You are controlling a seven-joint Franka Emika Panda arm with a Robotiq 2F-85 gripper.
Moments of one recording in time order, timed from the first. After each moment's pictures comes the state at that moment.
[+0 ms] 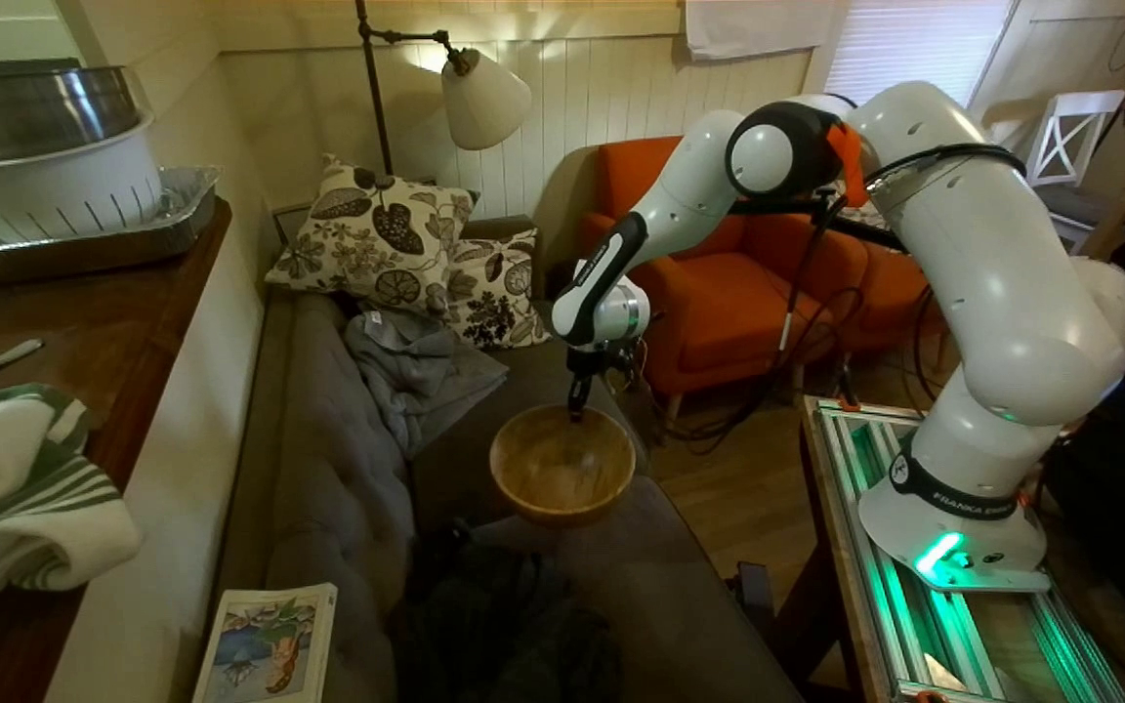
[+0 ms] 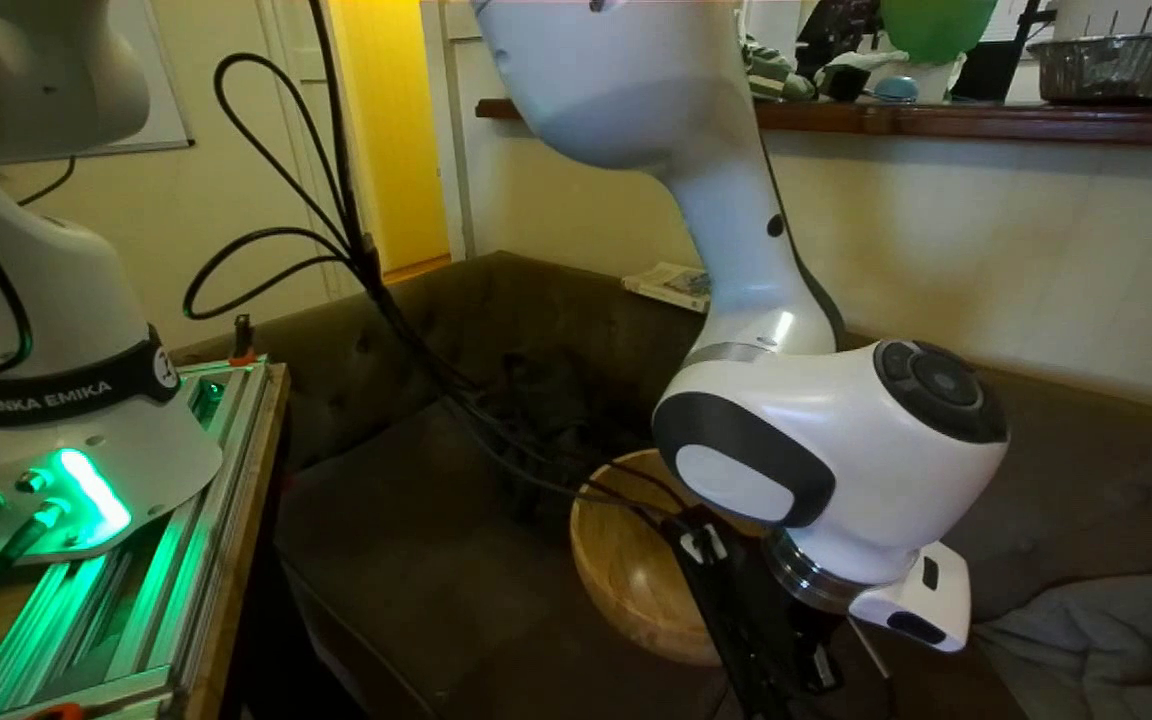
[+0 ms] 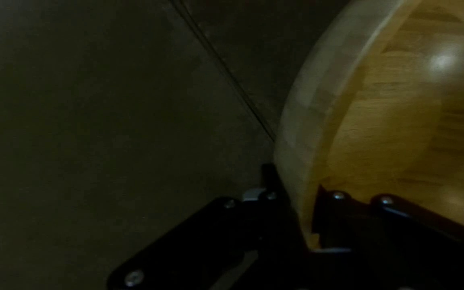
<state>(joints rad) -0.61 0.93 0.09 -1.82 0.32 2.64 -0.78</state>
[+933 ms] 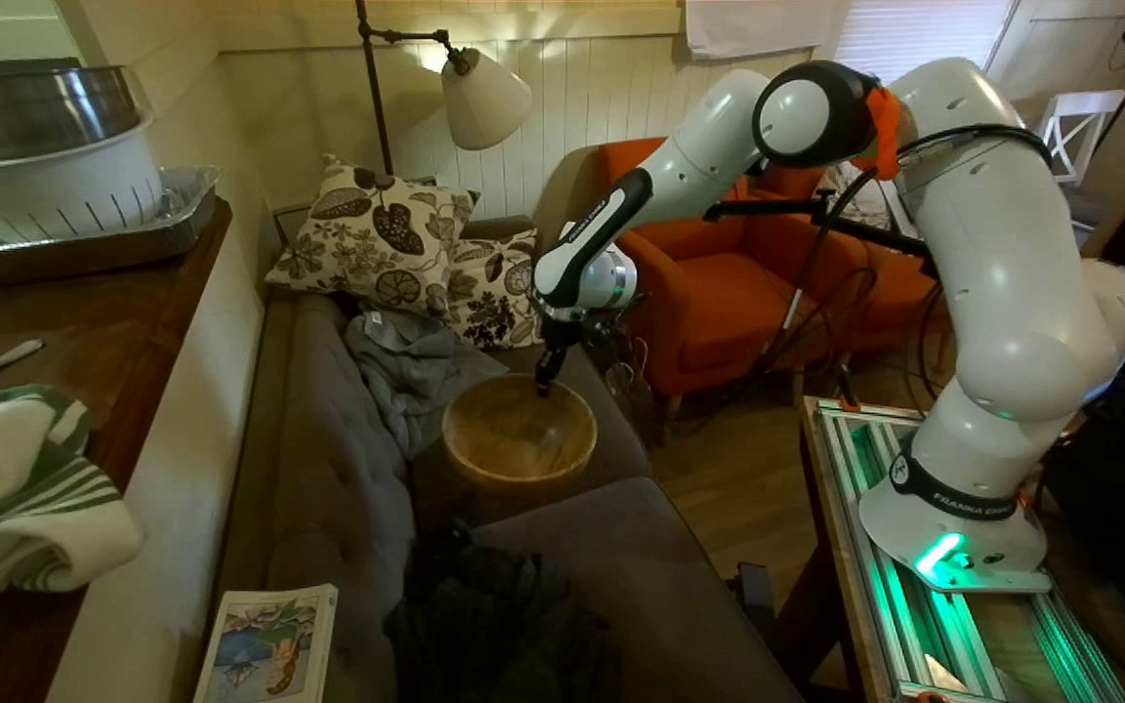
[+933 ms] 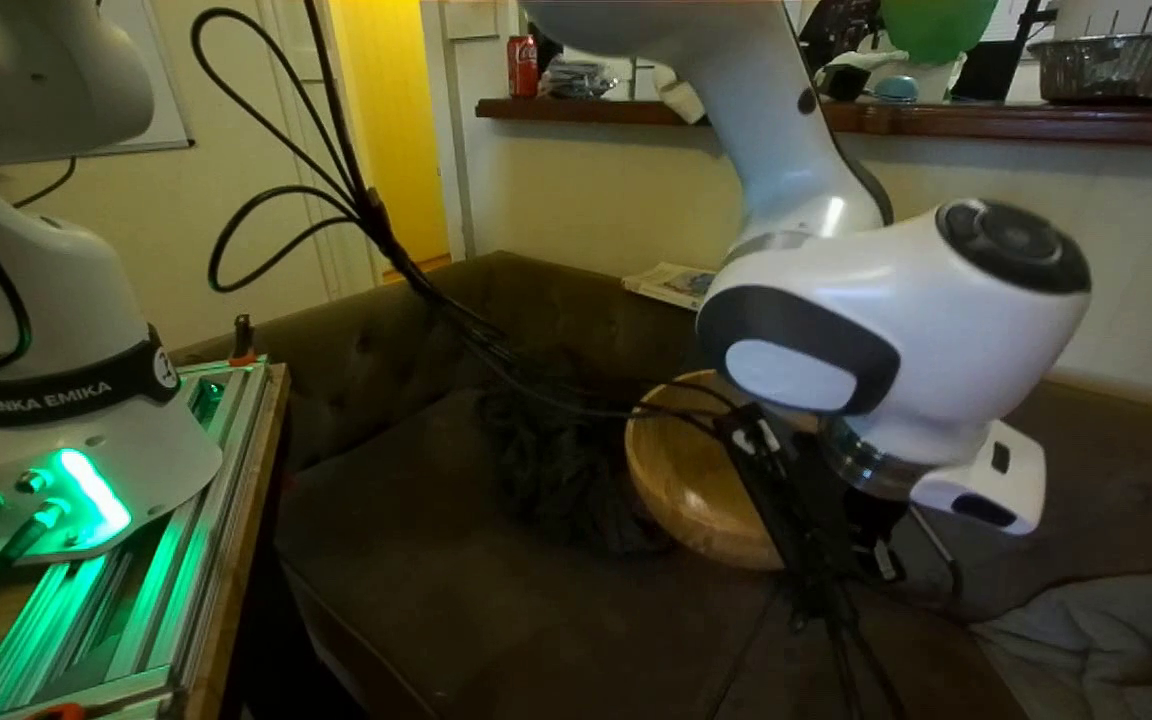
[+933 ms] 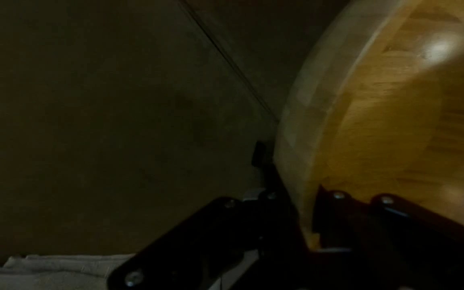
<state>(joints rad) -0.69 0.81 0.22 -1.81 0.32 2.60 -0.67</state>
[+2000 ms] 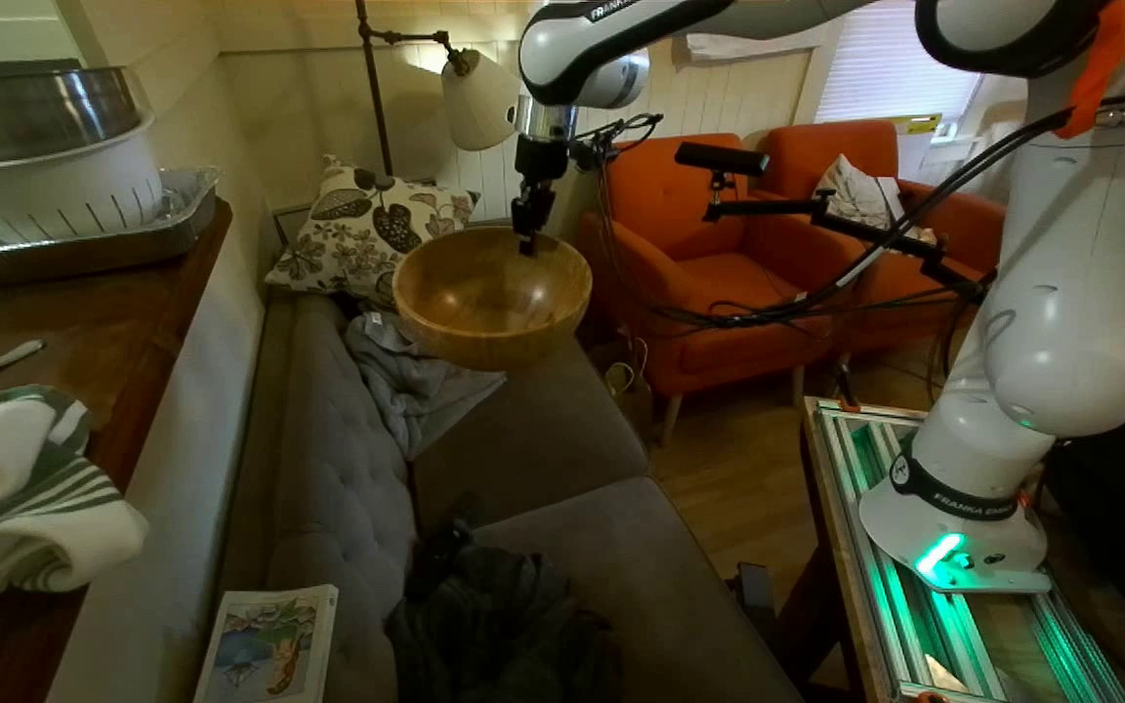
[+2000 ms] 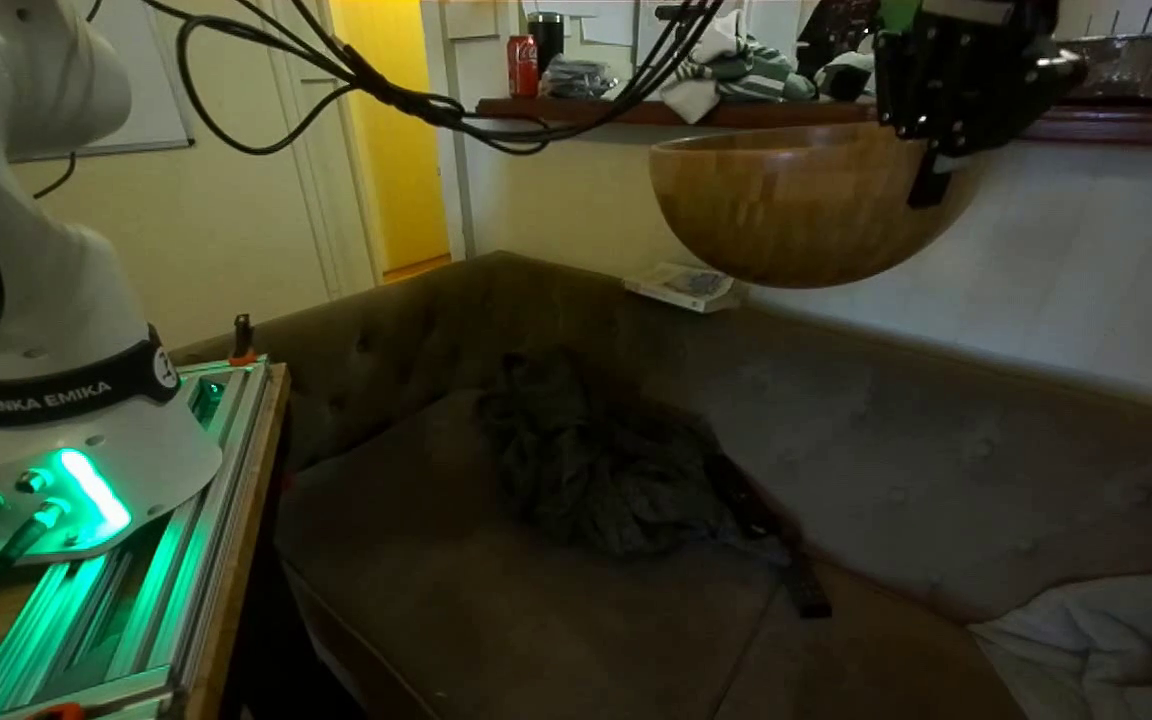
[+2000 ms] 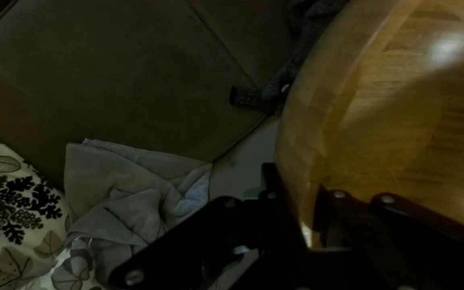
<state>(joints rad) -0.38 0.26 -0.07 -1.74 0.24 2.06 -0.40</state>
